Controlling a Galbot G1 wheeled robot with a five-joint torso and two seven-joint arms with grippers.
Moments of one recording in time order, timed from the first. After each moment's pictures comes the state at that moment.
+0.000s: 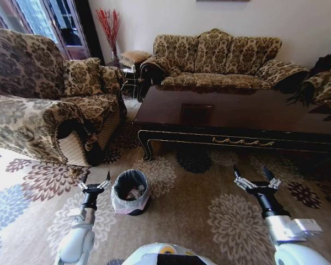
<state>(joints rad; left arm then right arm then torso) 1.69 -1.45 -0.81 -2.05 -0.12 -0.17 -0.01 -1.85 1.32 0.90 2.42 0.36 -0.04 -0.05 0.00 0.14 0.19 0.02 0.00</state>
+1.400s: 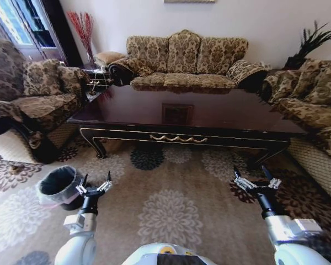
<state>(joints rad) 1.74 -1.50 -0.79 -2.29 -0.21 -0.03 -0.01 -1.85 1.32 0.90 2.42 0.36 -0.04 -0.05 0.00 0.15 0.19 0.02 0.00</state>
